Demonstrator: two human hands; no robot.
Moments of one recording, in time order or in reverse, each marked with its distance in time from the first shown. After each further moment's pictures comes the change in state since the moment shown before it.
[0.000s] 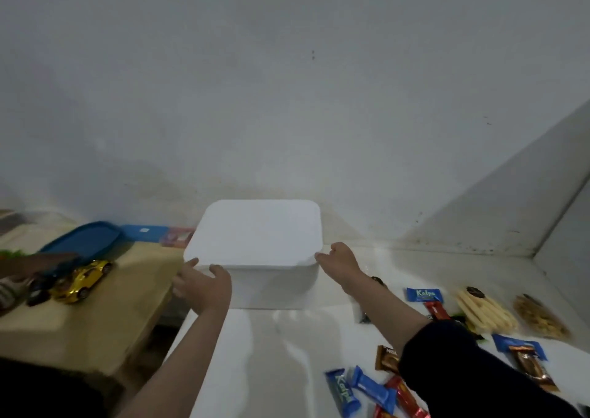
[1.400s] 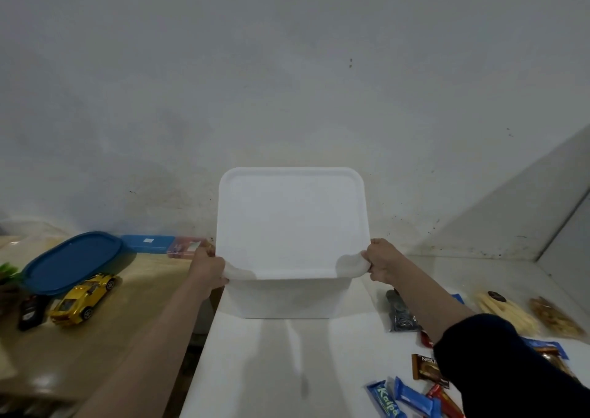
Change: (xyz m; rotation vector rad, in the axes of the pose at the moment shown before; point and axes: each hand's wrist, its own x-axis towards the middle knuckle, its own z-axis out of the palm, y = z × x) left_hand 0.135 0.009 -0.019 -0.292 -0.687 -0.348; right_hand 0.027 -0.029 0.014 0.331 0.136 0.168
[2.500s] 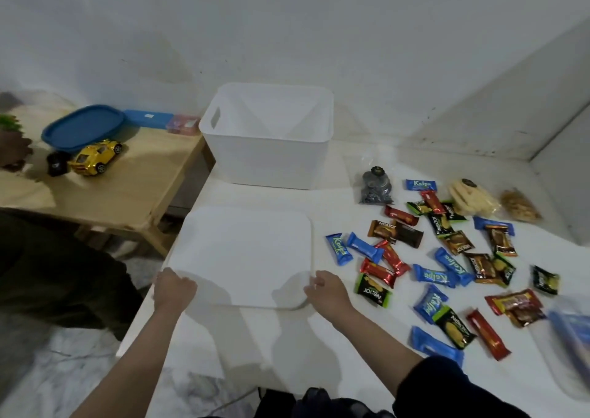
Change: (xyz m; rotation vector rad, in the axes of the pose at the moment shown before) left_hand -0.158 -0.274 -0.057 0.756 0.305 -0.099; right_hand -0.185 0.261 -0.031 -0.502 -0.265 0.065
